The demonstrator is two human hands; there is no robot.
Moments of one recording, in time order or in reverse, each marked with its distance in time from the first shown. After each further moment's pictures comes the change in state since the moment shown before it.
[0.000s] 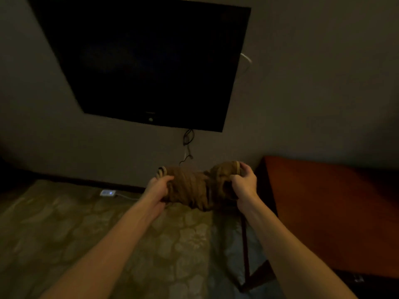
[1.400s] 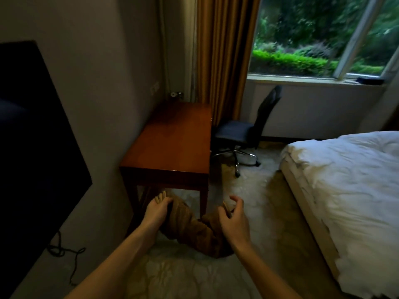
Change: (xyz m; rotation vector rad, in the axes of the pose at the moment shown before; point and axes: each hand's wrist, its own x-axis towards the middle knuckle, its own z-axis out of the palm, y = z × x) left_hand 0.187 0.113 0.034 1.054 -1.452 -0.209; right_hand -0.121 0.054 0.288 -0.104 1.508 0.147
